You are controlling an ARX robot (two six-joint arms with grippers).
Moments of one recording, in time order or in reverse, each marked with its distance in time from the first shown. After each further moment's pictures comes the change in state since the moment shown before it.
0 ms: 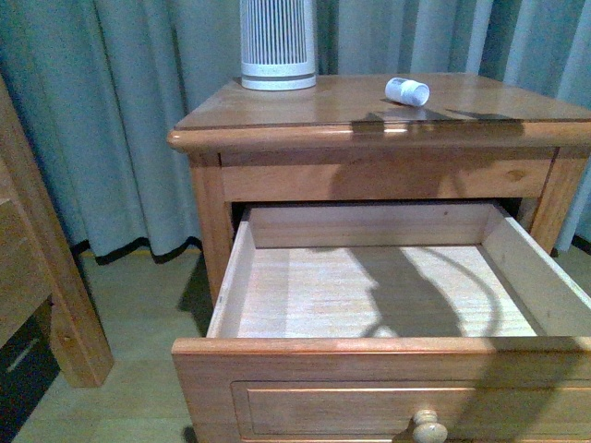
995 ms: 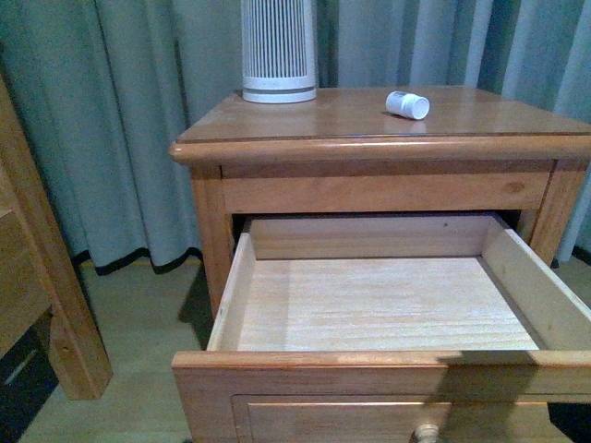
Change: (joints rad) left arm 0.000 0.000 0.000 0.000 0.000 0.000; right arm 0.232 -0.536 -0.974 -0.010 0.057 0.178
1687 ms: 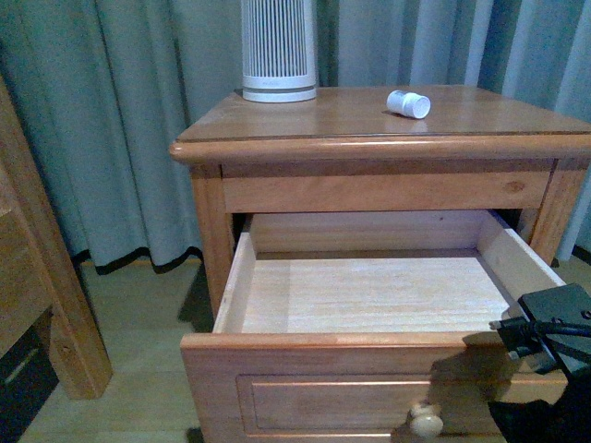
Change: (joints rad) left arm 0.000 0.000 0.000 0.000 0.000 0.000; right arm -0.038 0.732 -0.019 0.818 0.151 -0.239
